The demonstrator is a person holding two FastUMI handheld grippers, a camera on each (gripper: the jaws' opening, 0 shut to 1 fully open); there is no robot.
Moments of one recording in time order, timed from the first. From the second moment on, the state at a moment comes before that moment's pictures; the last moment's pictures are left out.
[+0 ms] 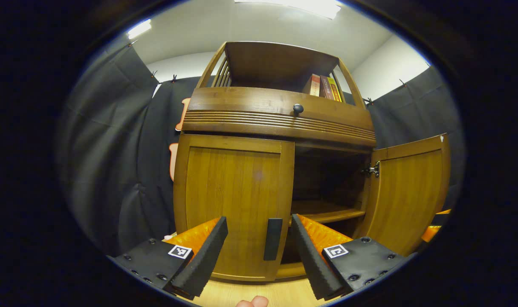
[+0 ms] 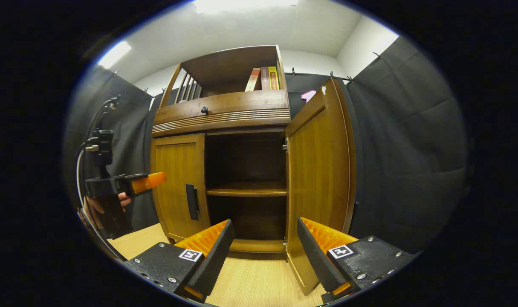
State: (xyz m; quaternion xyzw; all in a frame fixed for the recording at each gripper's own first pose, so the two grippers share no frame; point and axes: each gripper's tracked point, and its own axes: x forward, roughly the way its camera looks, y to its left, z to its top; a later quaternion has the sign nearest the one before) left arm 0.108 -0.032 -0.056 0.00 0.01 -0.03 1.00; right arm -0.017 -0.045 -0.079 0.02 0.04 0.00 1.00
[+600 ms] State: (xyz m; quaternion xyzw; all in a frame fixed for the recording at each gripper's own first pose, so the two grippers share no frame) left arm 0.193 -0.057 -0.142 0.03 0.07 -0.04 1.00; right arm -0.020 -0.054 -0.080 0.03 0.03 -0.01 1.00
